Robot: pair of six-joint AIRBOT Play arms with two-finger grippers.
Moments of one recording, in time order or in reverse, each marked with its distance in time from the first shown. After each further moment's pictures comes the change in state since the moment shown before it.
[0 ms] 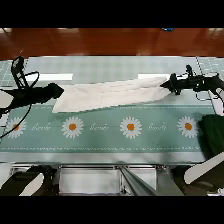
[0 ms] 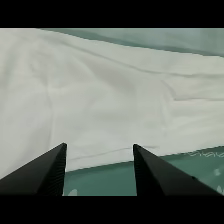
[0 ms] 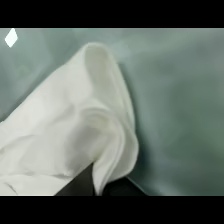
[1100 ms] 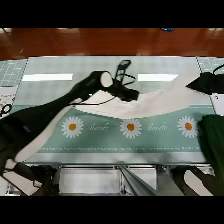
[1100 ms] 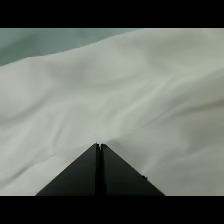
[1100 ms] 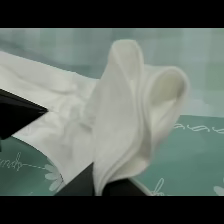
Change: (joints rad) left arm -0.705 -0.916 0.837 -0.135 -0.097 0.003; right arm 0.018 0.967 -0.277 -0.407 0.224 0.093
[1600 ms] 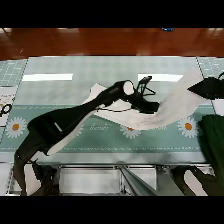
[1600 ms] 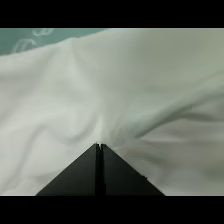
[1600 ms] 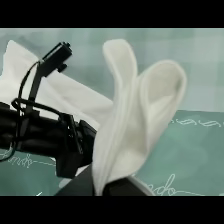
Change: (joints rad) left arm -0.088 -0.187 0.189 -0.205 -0.092 -0.018; right arm 0.001 0.114 -0.050 0.024 0.005 0.010
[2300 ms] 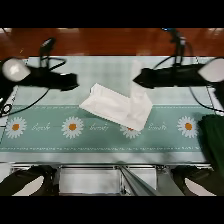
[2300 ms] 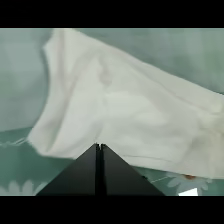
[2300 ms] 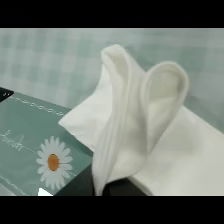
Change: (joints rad) left arm 0.645 0.956 -0.760 0.364 -0.037 0.003; right arm 0.650 -0.307 0.084 0.064 -0.474 0.224
